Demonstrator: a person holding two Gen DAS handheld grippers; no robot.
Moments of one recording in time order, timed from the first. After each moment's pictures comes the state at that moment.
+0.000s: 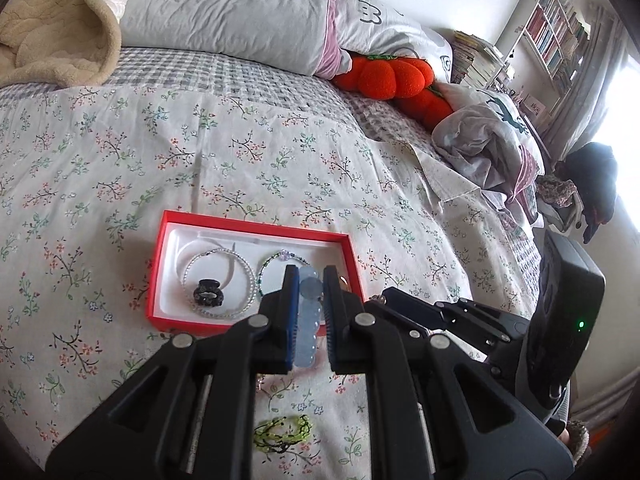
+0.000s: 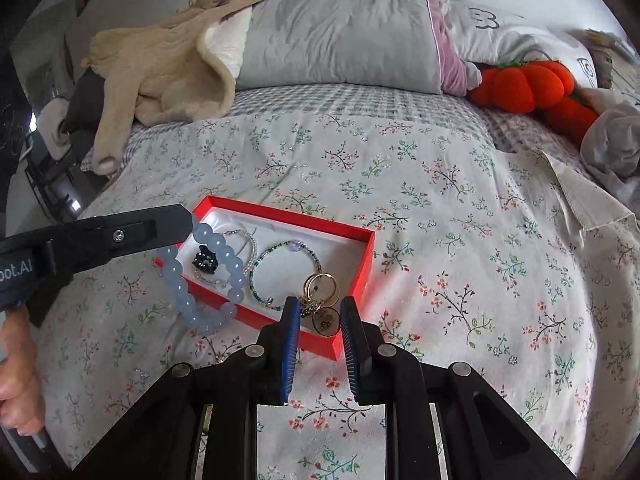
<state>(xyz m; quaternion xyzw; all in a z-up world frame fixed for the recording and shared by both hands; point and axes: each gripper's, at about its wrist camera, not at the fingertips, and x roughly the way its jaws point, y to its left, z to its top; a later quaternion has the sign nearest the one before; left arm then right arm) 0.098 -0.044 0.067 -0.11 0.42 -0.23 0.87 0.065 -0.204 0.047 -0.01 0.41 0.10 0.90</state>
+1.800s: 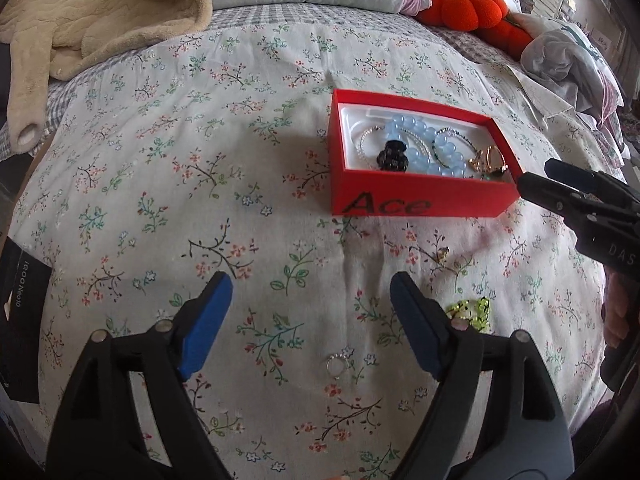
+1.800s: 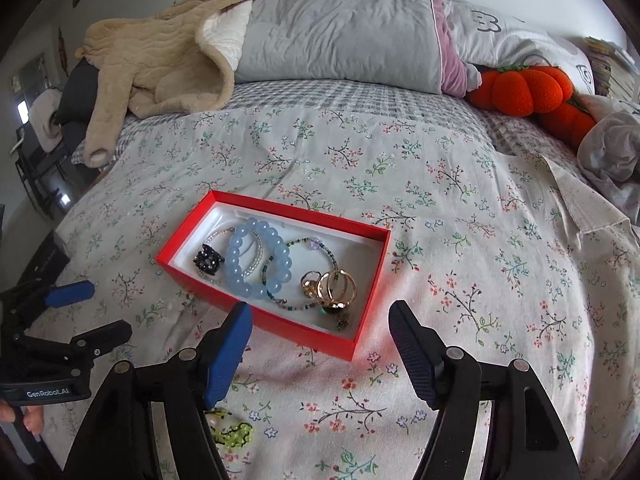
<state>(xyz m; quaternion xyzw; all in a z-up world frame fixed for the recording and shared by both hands) 0.053 0.032 0.007 0.03 0.50 -0.10 0.86 0.056 -0.184 0.041 -0.03 0.43 0.09 0.90</state>
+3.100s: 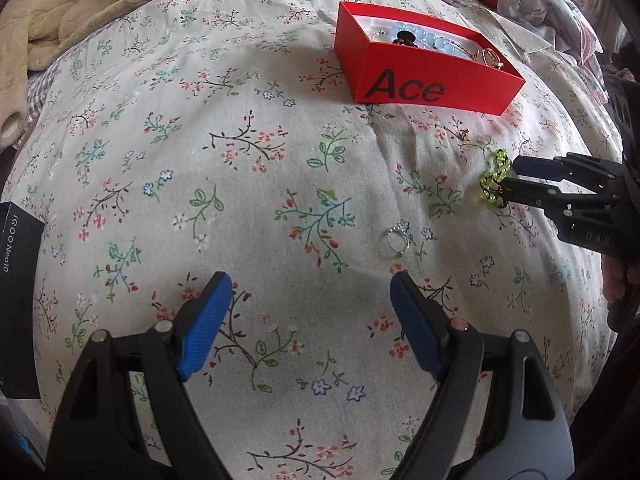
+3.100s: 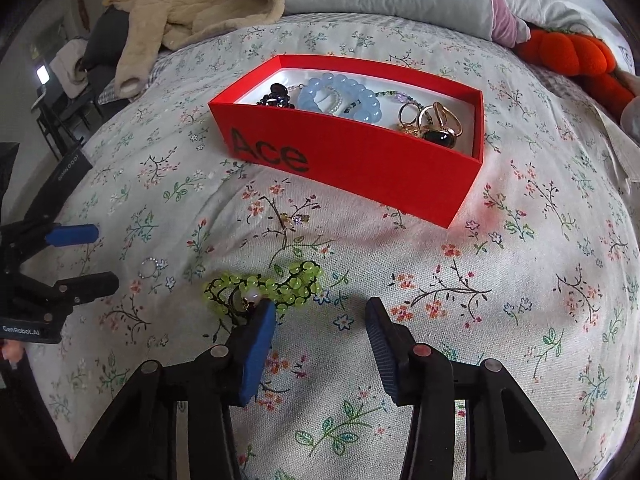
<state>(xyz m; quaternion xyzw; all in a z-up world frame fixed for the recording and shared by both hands) 0.009 0.074 -0.033 0.07 0.53 -0.14 0.84 0.016 -0.146 -0.028 -0.03 0.50 0.15 0.85</state>
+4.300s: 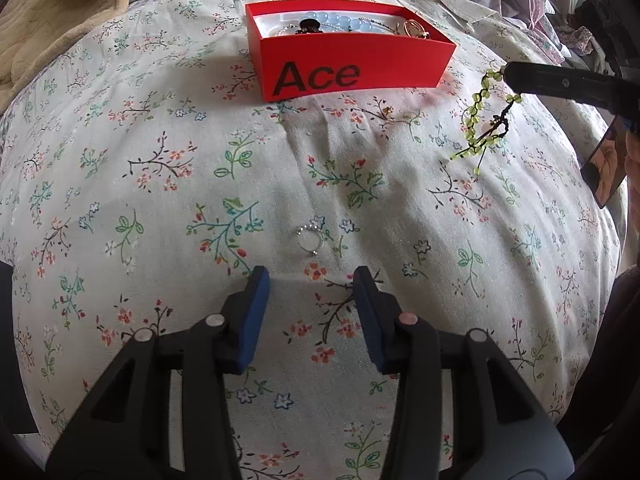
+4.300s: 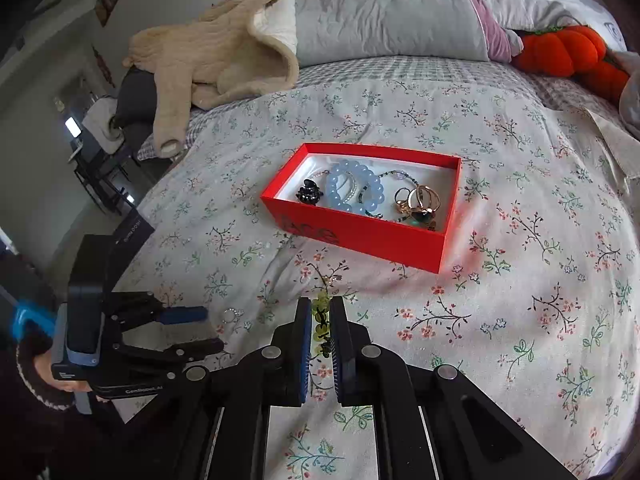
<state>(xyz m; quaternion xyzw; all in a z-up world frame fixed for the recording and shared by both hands) -0.004 0.036 -0.033 0.11 0.52 -0.22 0.82 -0.005 -0.175 0.045 0.06 0.45 0.21 0.87</state>
